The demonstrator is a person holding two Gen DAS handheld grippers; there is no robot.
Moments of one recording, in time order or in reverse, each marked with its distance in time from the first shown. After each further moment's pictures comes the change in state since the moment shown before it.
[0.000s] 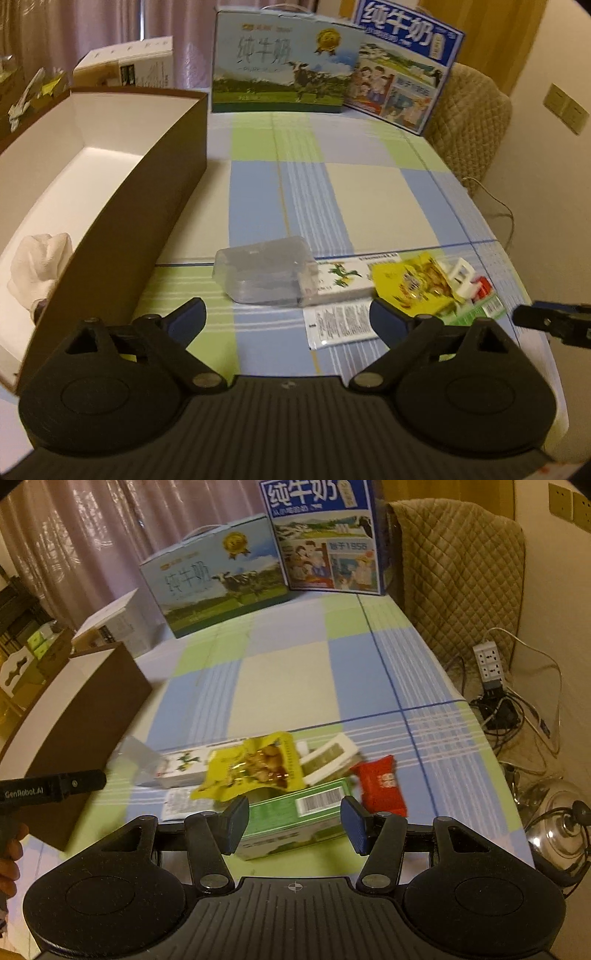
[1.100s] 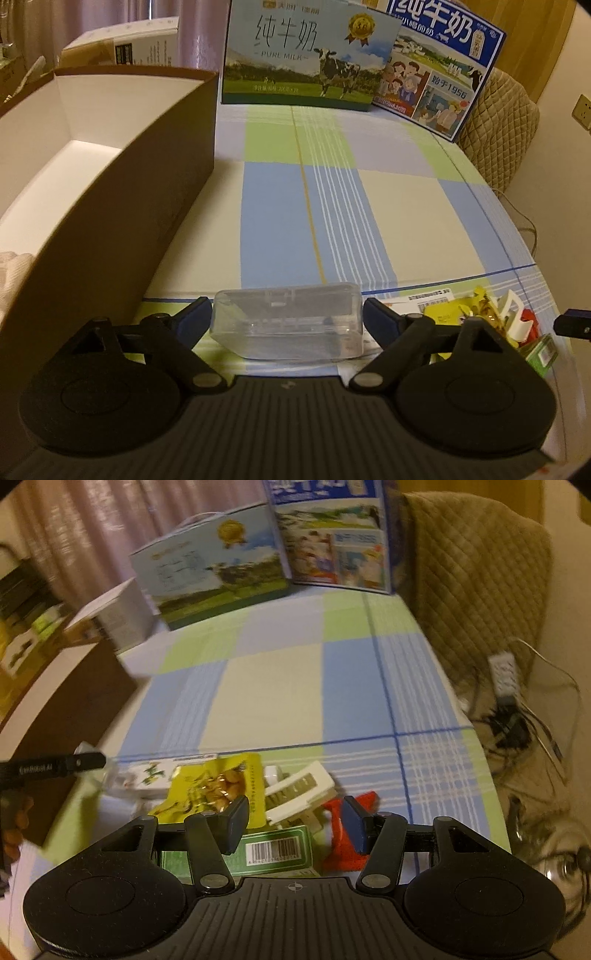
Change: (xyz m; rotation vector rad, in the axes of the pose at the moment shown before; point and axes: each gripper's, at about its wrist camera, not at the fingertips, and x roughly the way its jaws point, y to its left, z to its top) left arm 0.066 0.020 0.022 -0.034 -0.013 0.018; right arm 0.034 -0.034 0.028 -0.099 0.026 0.065
